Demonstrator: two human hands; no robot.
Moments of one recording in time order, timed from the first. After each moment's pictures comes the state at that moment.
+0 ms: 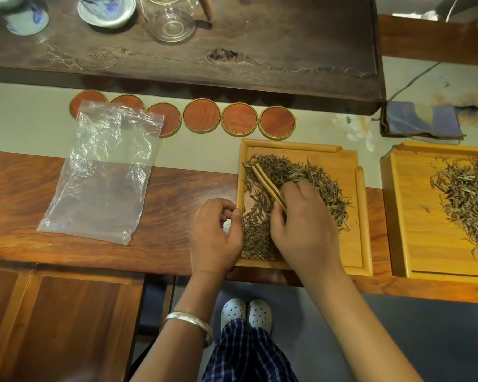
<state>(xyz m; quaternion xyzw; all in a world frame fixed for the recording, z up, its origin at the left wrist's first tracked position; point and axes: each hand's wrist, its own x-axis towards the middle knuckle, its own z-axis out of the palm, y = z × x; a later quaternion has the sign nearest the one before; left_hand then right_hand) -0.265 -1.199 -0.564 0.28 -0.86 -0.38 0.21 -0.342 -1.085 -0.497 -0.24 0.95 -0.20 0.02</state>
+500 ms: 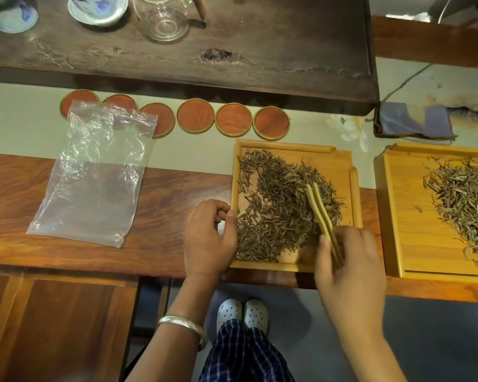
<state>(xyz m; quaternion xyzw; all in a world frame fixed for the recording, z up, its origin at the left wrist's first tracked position) -0.265 -1.198 -0.564 0.29 -0.85 -0.38 0.20 -0.309 -1.012 -0.497 -0.11 0.96 -0.26 -0.03</state>
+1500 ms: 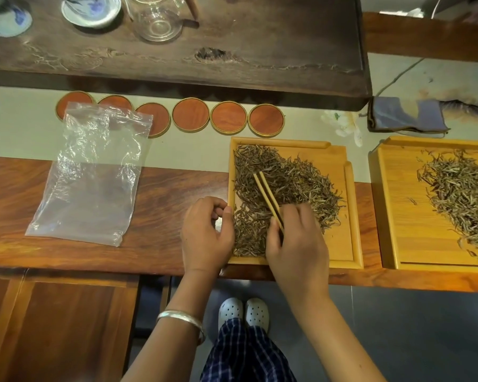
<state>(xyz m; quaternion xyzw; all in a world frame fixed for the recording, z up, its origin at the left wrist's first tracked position) -0.265 -1.199 -0.566 0.28 -0.86 -0.38 0.20 -0.306 -1.068 -0.512 -0.19 0.95 -0.24 -0.05</state>
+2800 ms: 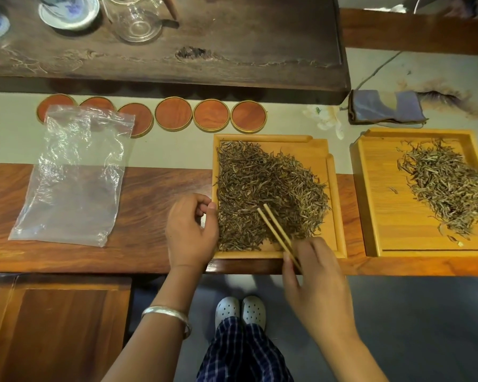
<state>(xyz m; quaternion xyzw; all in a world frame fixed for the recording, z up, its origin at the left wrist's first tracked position) -0.265 -1.198 -0.560 0.29 -0.86 -0.38 0.19 -0.278 -0.996 -0.511 -0.21 0.95 -0.24 0.01</state>
